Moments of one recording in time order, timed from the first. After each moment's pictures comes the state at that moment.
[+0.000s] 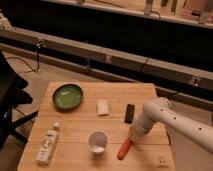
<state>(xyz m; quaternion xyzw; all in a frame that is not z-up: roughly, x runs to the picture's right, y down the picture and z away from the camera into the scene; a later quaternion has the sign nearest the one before) 0.154 0.265 0.780 -0.34 -0.22 -0.14 0.90</state>
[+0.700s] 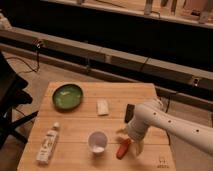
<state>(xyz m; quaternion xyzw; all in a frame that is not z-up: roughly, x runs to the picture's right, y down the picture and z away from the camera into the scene) 0.119 0.297 0.742 -0.36 -0.25 -0.25 0.86</state>
